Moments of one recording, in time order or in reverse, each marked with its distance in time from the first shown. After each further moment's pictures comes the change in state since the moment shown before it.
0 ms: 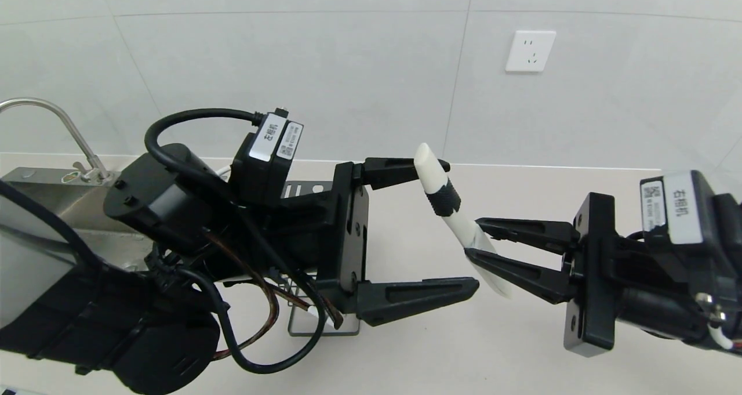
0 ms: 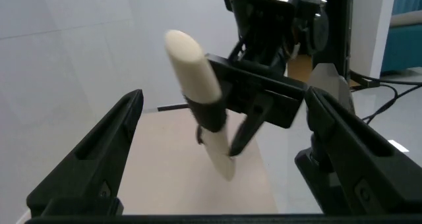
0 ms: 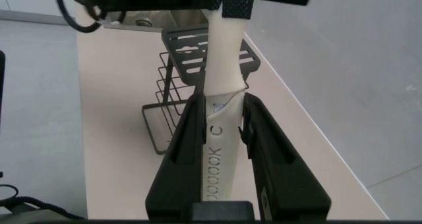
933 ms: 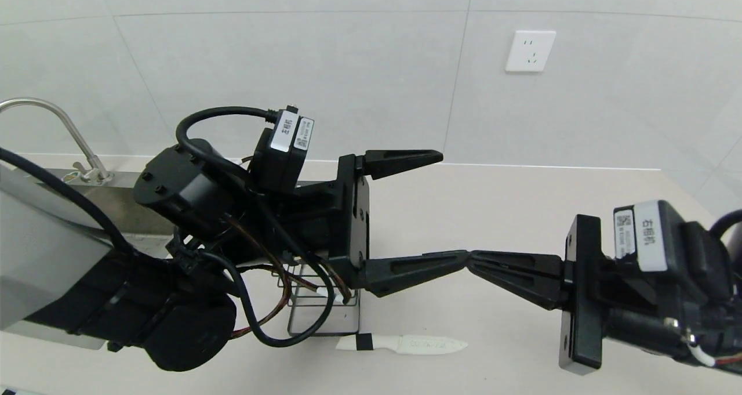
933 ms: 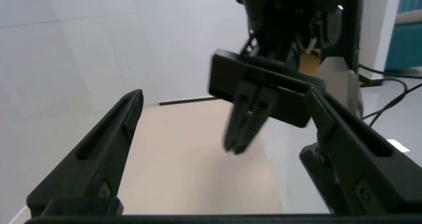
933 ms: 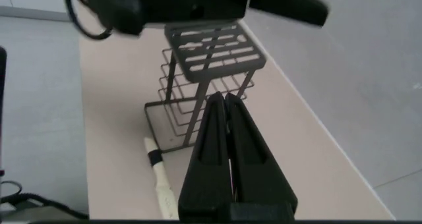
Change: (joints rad) left arm 0.046 0.059 -0.063 0.000 0.002 0.014; right arm 0.009 0.017 0.061 -0.003 -0.007 0.000
